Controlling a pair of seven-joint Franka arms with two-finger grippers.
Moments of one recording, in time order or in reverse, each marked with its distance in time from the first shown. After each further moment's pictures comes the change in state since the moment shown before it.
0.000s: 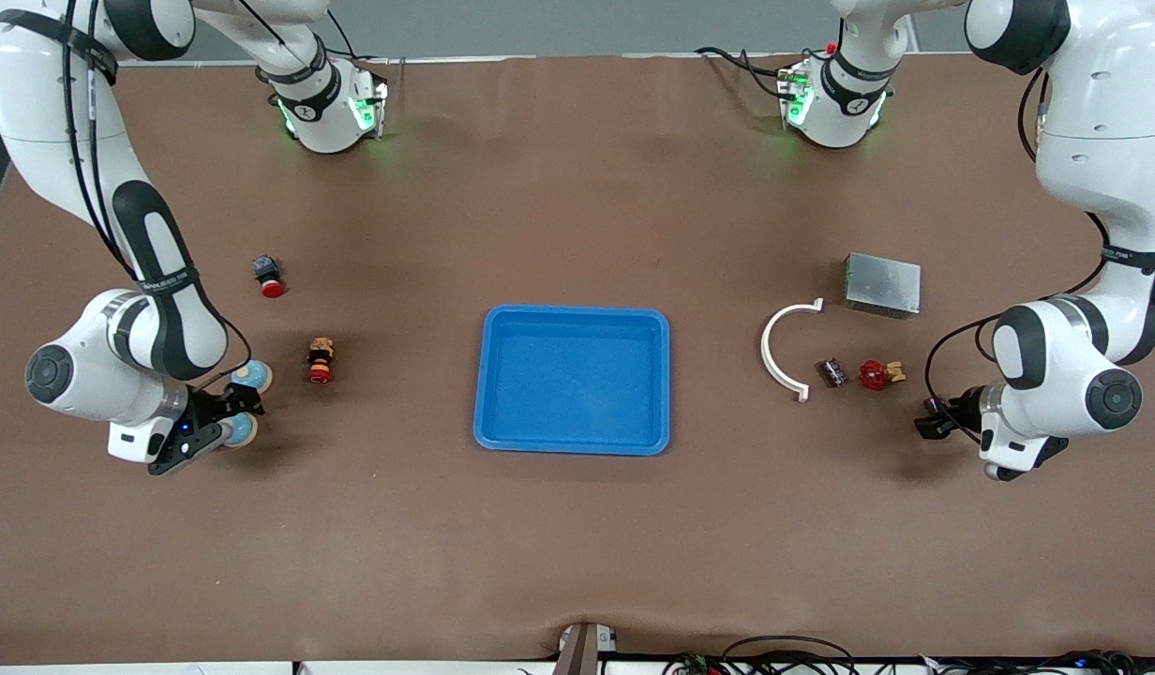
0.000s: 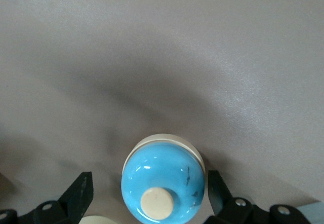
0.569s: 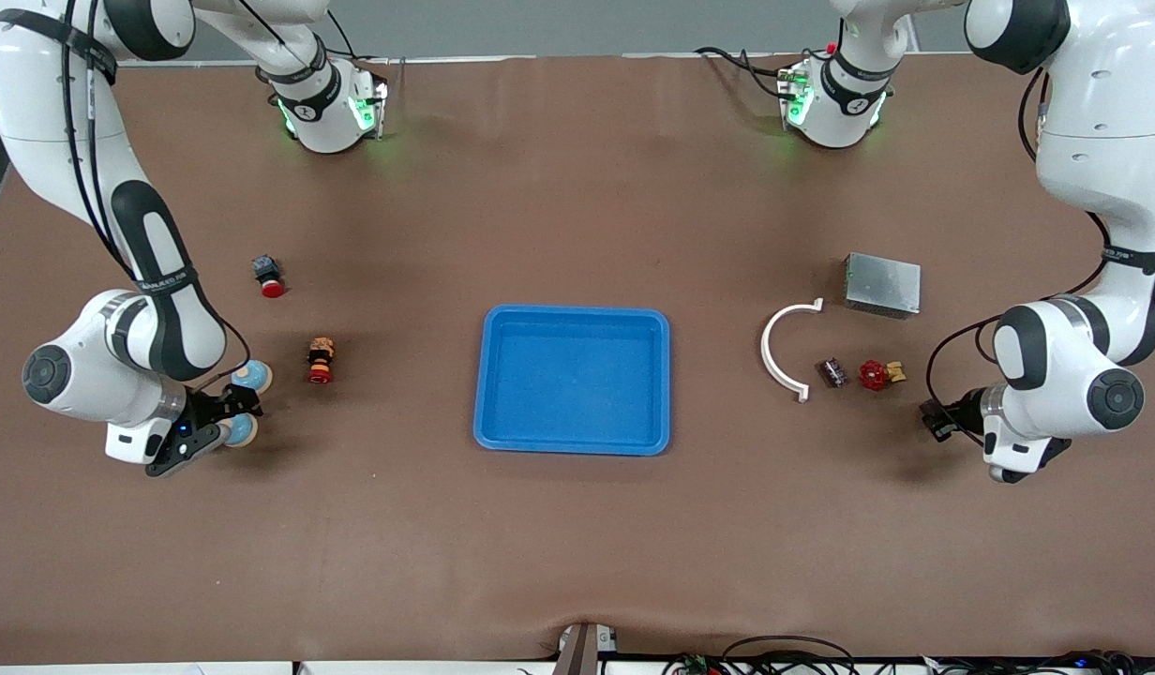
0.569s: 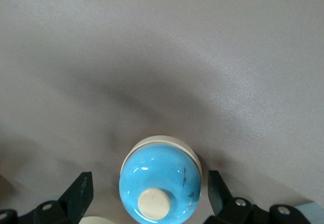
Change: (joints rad) left arm 0.000 -0.001 -0.002 0.007 0.000 0.005 -0.057; right arm 0.000 0.000 -0.001 0.004 0.000 0.000 -0.001
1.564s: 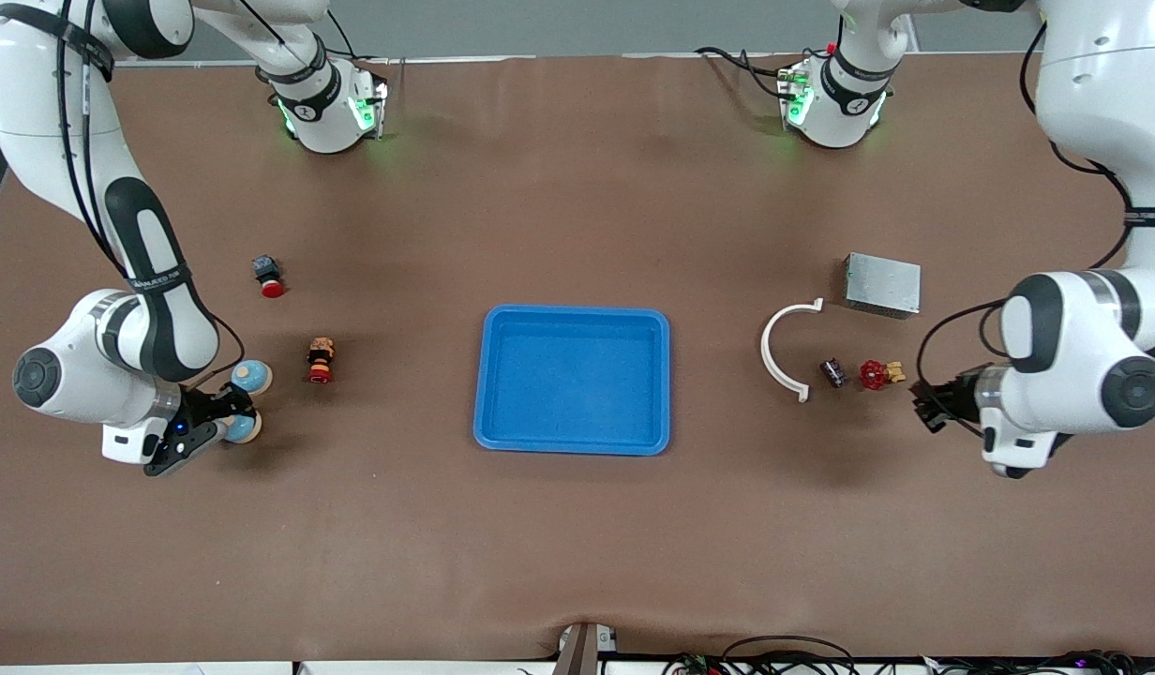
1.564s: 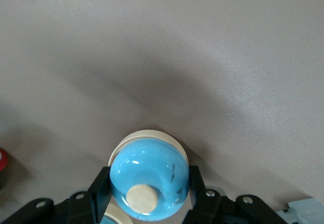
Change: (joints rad) left arm -0.155 -0.167 -0.010 0.068 0.000 -0.313 -0.299; right arm 0.001 -0.009 -0.005 0.040 -0.001 -0.101 -0.032
